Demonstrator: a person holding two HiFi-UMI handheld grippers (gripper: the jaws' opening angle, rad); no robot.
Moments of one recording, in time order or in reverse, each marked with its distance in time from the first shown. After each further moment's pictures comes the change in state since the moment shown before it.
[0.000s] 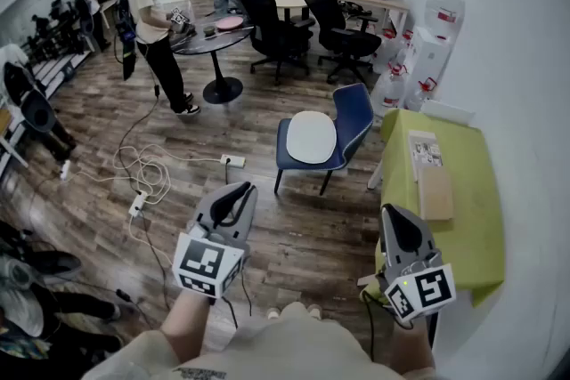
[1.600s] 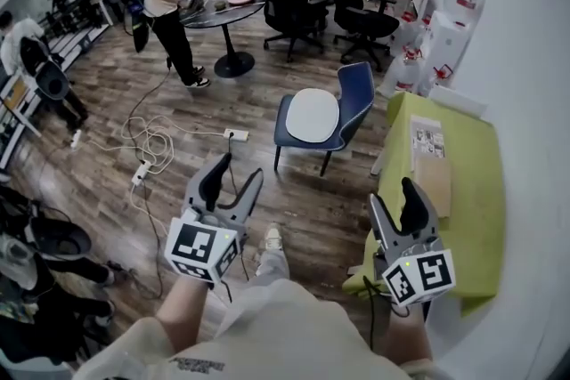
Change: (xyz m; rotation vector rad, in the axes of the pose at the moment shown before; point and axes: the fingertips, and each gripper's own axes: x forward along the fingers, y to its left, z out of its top) left arm 0.070 -0.085 0.003 -0.070 -0.016 0.142; right arm -0.018 -0.126 -0.044 0.135 -0.039 0.040
